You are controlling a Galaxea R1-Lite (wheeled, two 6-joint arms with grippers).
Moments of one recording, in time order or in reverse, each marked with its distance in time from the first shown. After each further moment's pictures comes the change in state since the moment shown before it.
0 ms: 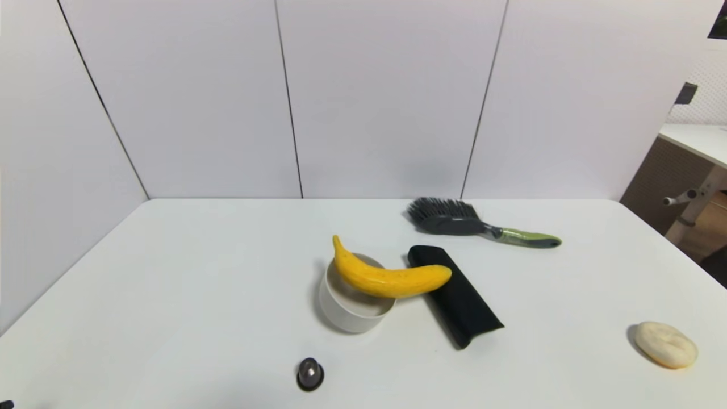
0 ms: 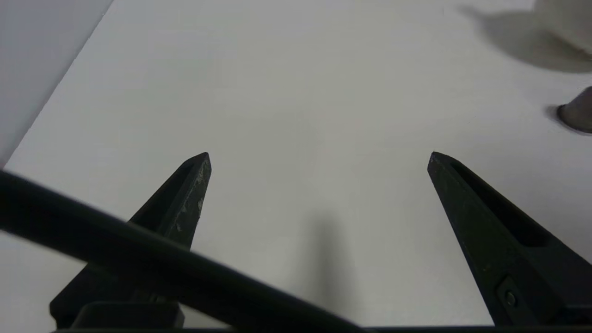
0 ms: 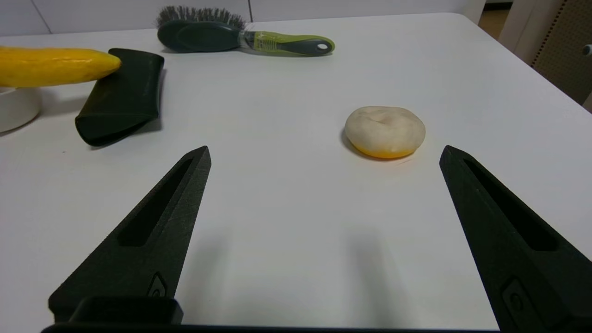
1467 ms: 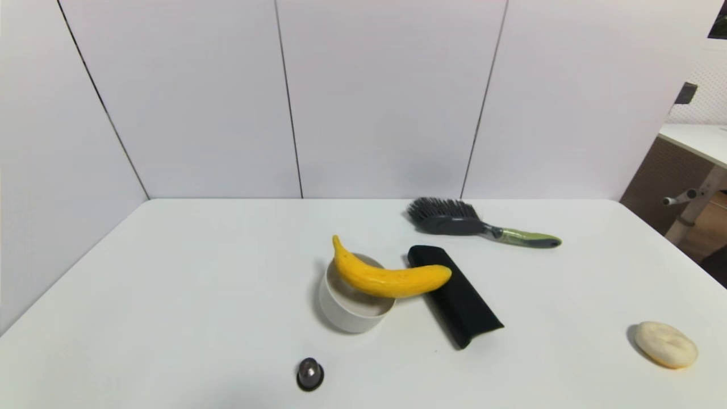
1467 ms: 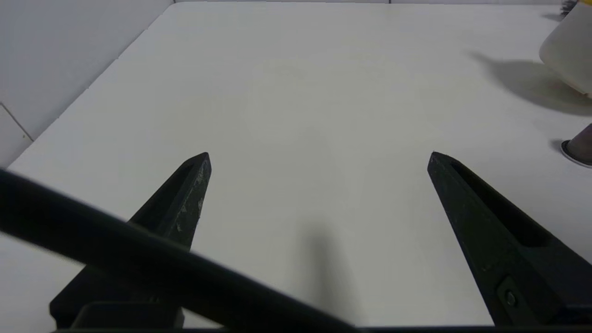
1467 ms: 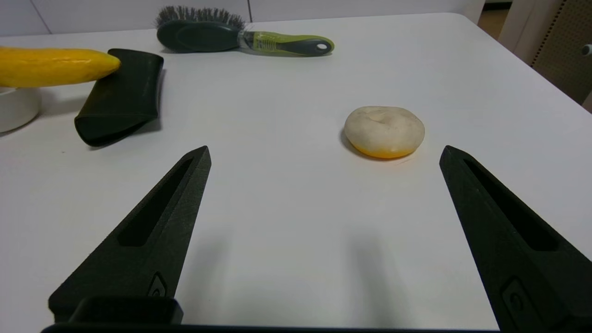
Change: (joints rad) left arm 0.025 -0.237 0.043 0.043 0.024 -0.077; right arm 0.000 0.000 0.000 0.000 0.000 0.000
